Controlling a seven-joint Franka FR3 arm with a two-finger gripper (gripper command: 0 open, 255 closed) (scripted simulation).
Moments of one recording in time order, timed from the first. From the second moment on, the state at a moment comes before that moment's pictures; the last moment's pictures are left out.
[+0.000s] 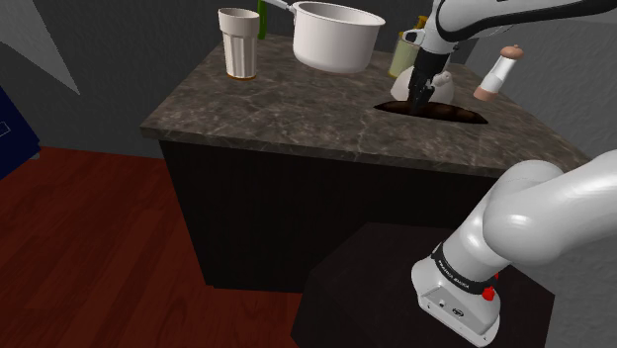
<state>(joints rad) 0.06 -0.56 -0.49 -2.44 -0.36 1.92 -0.96</state>
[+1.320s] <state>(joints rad) 0.07 -0.57 -0.45 -2.26 -0.32 1.72 -0.98</state>
